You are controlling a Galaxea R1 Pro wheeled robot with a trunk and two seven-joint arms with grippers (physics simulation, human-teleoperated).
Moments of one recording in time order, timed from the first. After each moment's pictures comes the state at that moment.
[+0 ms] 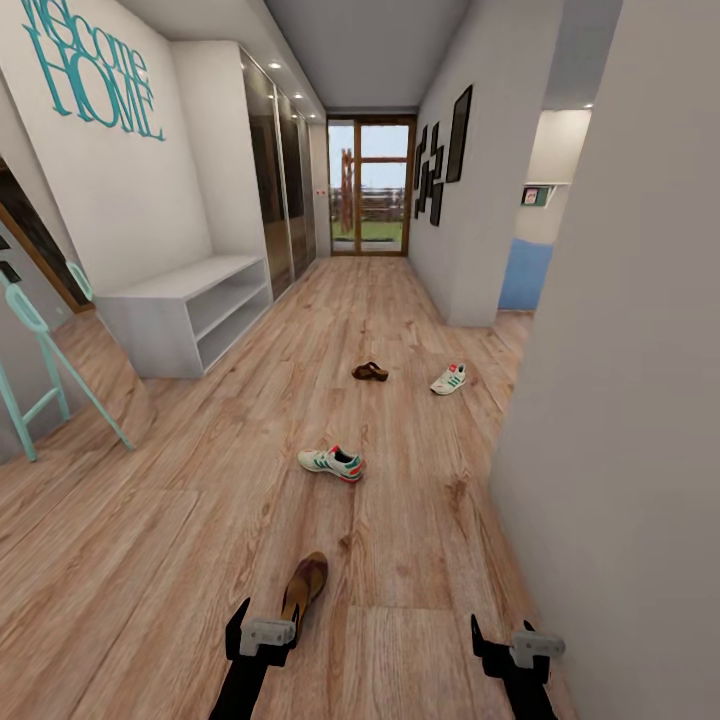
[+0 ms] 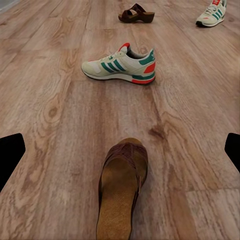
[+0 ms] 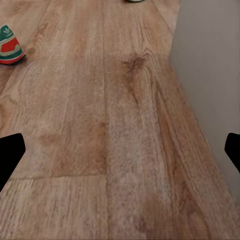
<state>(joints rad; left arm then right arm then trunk) -0.35 -0.08 -0.12 -0.33 -0.07 -0.73 0.10 -0.32 0.00 -0.13 -0.36 0.05 -0.64 -0.02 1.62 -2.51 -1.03</state>
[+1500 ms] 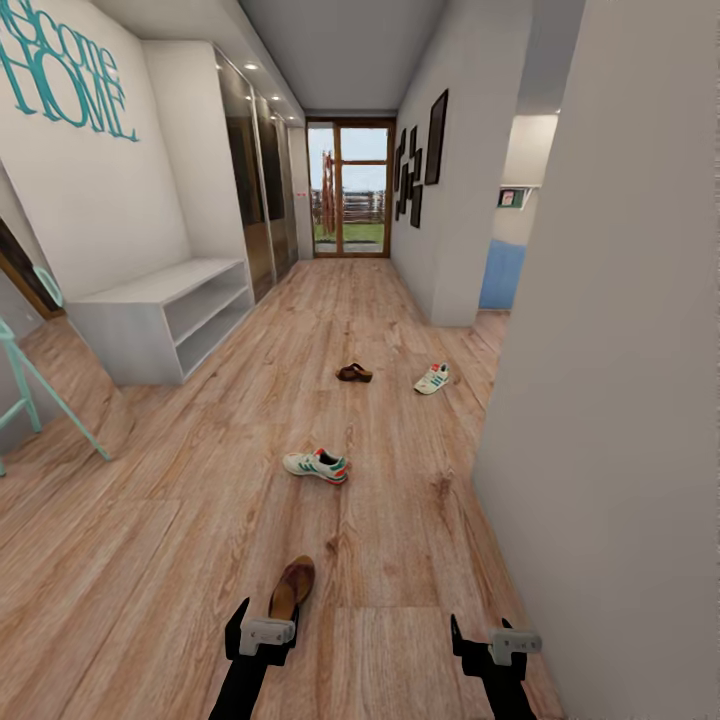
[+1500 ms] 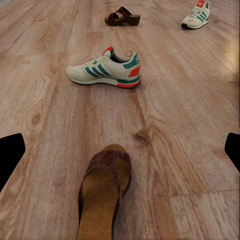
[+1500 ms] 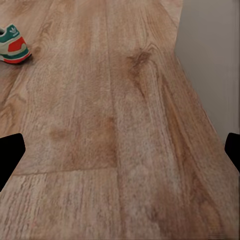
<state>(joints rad) -0.35 -0.08 -0.11 -0.33 -0.07 -0.73 0.10 -0.34 0.04 -0.09 -0.32 0.04 -0.64 -0.02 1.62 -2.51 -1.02</state>
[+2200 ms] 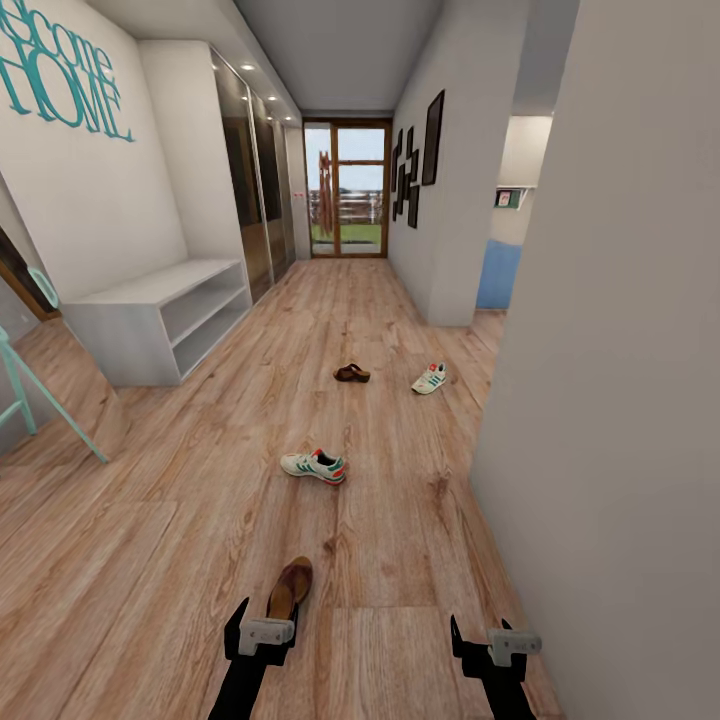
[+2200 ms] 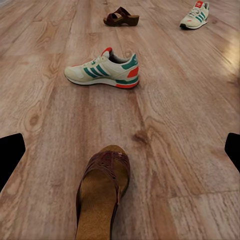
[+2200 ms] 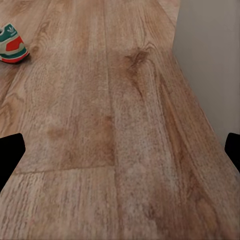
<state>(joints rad) -0.35 -0.07 -0.11 -0.33 -0.07 -0.73 0.10 -0.34 0.04 -0.09 -0.32 0.04 -0.64 -0.02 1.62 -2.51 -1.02</state>
